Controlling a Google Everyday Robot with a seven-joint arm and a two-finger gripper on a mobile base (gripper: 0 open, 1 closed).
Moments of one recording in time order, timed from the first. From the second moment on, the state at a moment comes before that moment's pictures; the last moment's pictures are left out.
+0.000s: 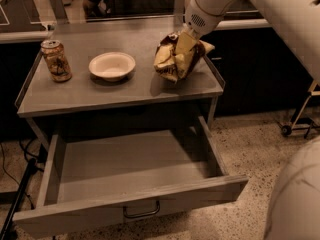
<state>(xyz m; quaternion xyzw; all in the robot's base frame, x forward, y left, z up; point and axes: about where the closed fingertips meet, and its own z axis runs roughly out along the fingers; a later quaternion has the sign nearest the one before) 0.698 -0.101 0.944 -0.48 0.84 -0.01 0.26</state>
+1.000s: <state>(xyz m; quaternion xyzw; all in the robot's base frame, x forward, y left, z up) 0.726 -0.100 0.906 -0.47 0.85 0.00 0.24</state>
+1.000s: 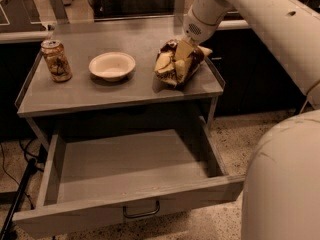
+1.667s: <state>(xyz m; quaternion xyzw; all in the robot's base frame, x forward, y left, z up) 0.725 -0.100 0.905 -0.47 0.85 0.00 0.24</state>
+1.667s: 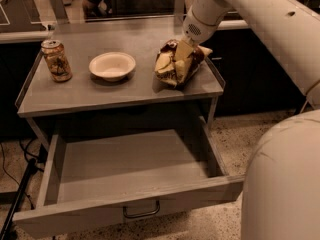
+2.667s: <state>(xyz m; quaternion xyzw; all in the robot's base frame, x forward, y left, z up) 0.725 -0.100 0.905 -0.47 0.85 0.00 0.24</state>
